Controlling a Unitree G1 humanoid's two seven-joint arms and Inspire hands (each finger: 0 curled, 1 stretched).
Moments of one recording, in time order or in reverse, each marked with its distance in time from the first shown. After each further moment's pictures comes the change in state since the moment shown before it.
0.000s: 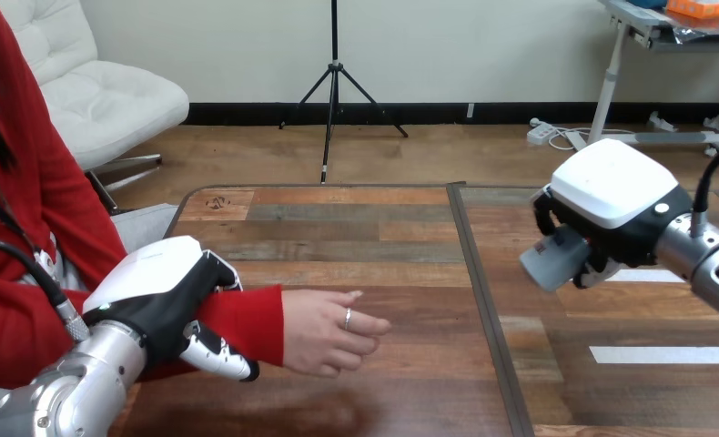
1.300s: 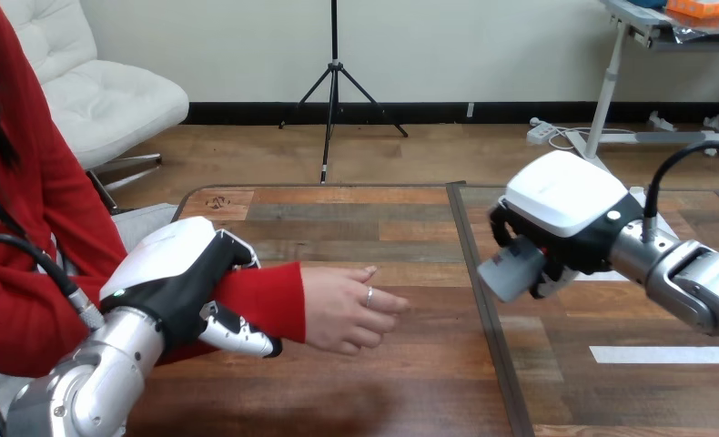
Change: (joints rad) left arm -0.038 -0.069 0.001 0.000 -0.017 0.000 0.030; right arm 0.000 0.083 0.004 -0.037 -0.002 -0.002 0.048
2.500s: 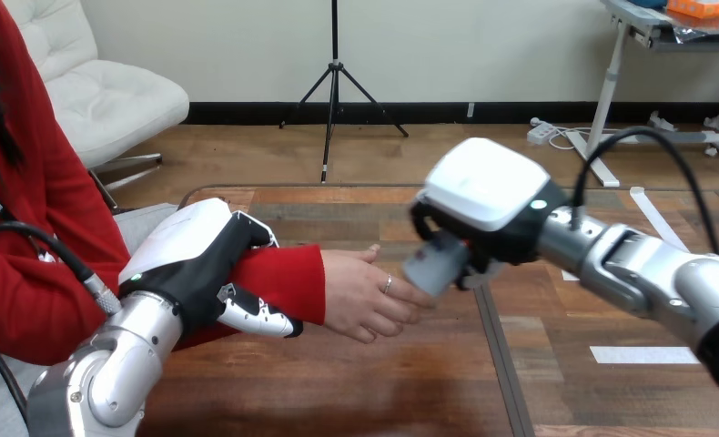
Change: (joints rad) left arm -0.048 -0.057 -0.005 0.005 0.000 0.000 0.000; right arm 0.000 0.089 0.000 -0.213 0.001 -0.001 0.084
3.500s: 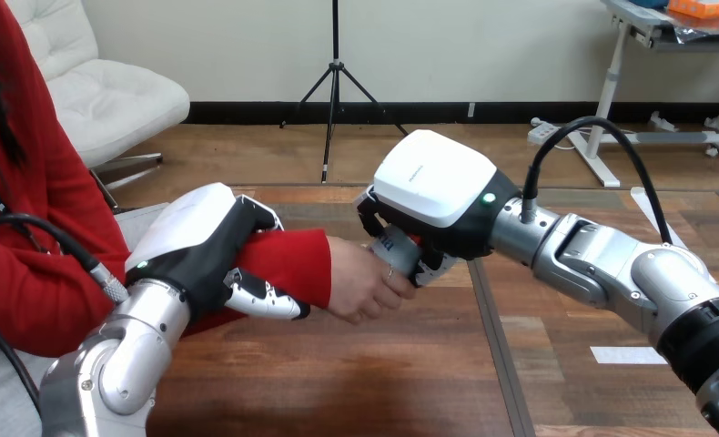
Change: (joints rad) left arm -0.038 -0.031 -0.005 0.026 0.001 0.000 0.040; right arm -0.020 0.075 0.000 -0.081 0.000 0.002 0.048
